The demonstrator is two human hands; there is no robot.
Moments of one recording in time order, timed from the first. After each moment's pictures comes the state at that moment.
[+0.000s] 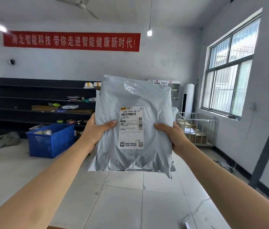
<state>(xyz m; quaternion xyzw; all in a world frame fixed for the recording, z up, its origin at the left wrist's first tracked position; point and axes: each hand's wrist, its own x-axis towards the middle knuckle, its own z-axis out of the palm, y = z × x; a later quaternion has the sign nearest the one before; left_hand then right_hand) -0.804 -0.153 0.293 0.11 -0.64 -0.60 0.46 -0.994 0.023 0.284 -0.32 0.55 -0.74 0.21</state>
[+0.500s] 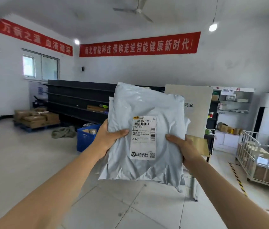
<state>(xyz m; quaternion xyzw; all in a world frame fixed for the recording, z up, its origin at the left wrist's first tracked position) -1.034 -0.371 0.290 0.23 -0.60 -0.54 0.55 -1.266 -0.267 0.279 -0.38 0.50 -0.71 0.32</state>
